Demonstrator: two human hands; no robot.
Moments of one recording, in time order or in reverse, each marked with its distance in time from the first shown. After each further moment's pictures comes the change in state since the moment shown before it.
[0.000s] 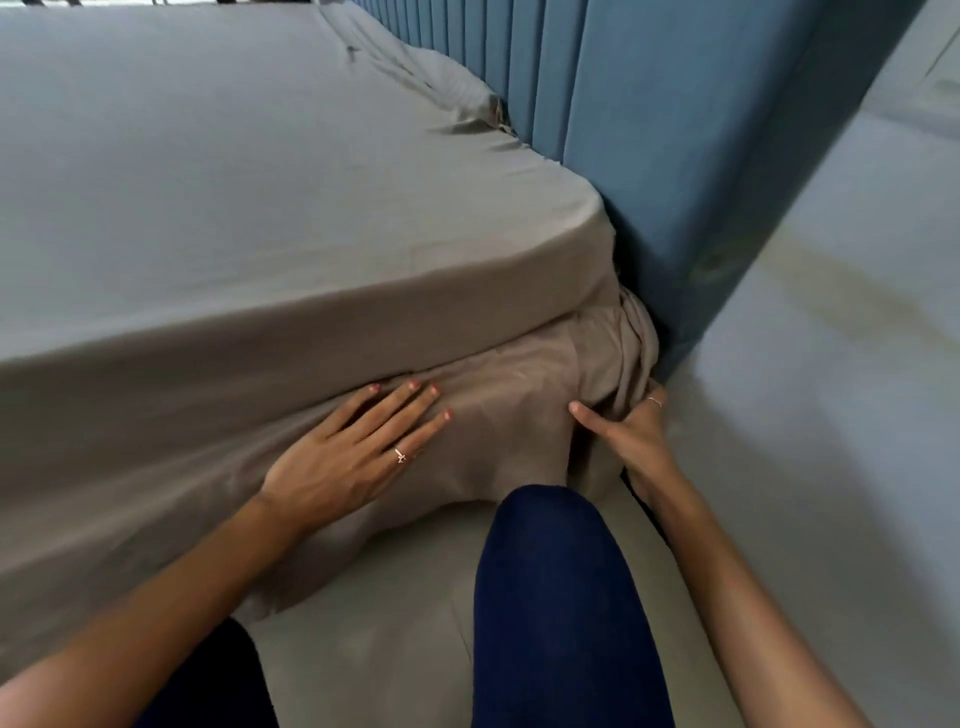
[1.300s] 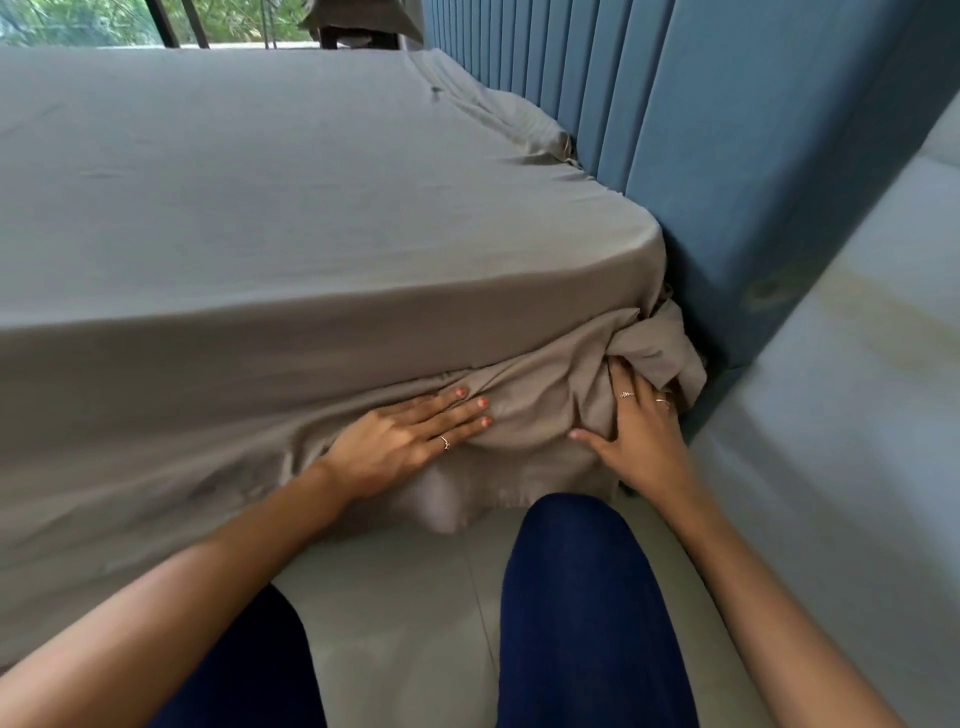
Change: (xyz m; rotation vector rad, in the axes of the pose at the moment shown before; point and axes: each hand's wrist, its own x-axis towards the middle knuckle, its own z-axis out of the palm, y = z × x) left_hand -0.009 -0.009 -0.015 -0.326 -0.034 0.014; right_hand -0.023 -0.024 0.022 -0.978 -0.064 -0.681
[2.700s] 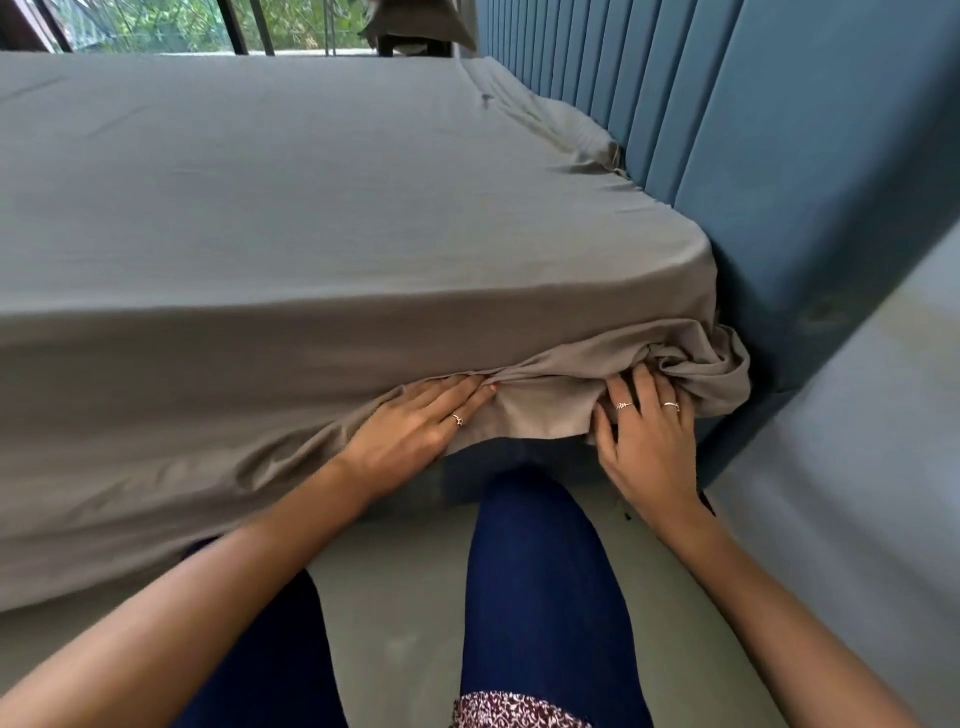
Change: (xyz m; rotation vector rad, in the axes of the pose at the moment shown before) left_hand -0.004 0.001 -0.012 0.079 0.051 -0.254; right_hand 0.005 -0.029 0.012 -0.204 0.389 -0.207
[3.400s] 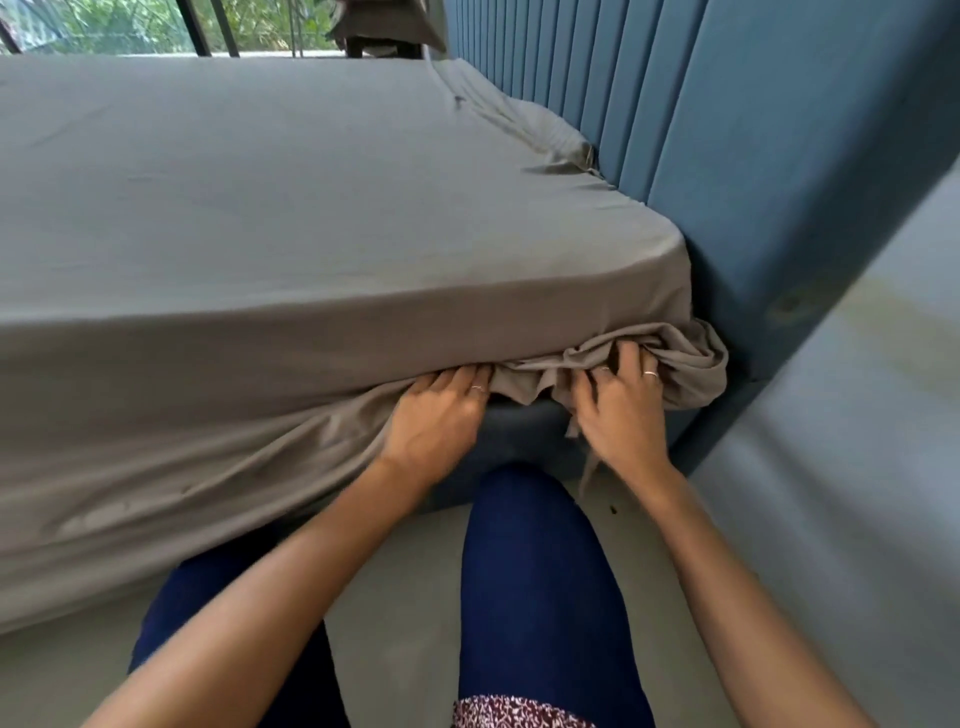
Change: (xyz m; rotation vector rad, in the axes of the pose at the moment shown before) left_hand 0.045 0.033 0.010 0.109 0.038 -0.292; right_hand 0.028 -0.014 -0.005 0.151 -0.089 0.158
